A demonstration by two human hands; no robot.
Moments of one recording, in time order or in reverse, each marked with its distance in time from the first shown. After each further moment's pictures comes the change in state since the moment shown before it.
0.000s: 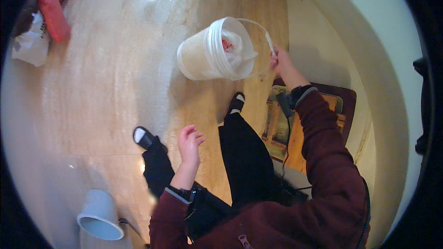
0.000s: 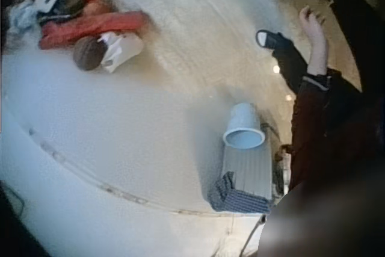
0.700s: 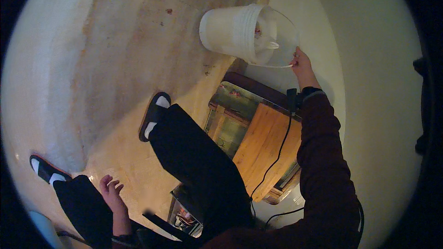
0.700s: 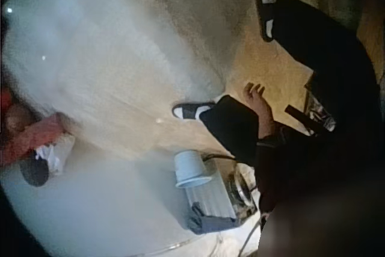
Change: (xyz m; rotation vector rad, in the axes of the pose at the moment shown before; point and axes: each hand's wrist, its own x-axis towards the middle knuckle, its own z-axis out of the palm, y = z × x) left_hand 0.104 -0.241 0.004 0.299 0.461 -0.154; right_hand 0.322 -0.044 -0.307 -0.244 0.429 -0.242
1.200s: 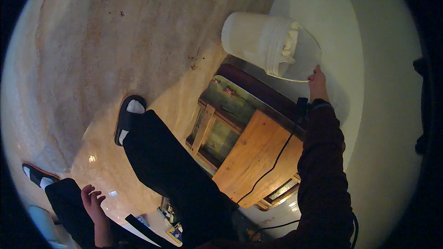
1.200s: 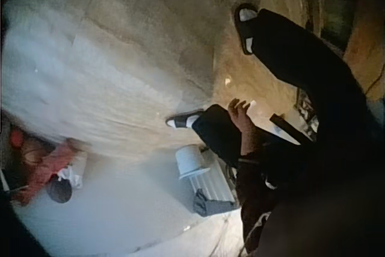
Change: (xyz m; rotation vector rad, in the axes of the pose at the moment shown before) left_hand -0.026 0.010 0.087 0.279 0.061 -0.027; right_hand 0.189 0.085 -0.151 -0.158 0.329 -0.020
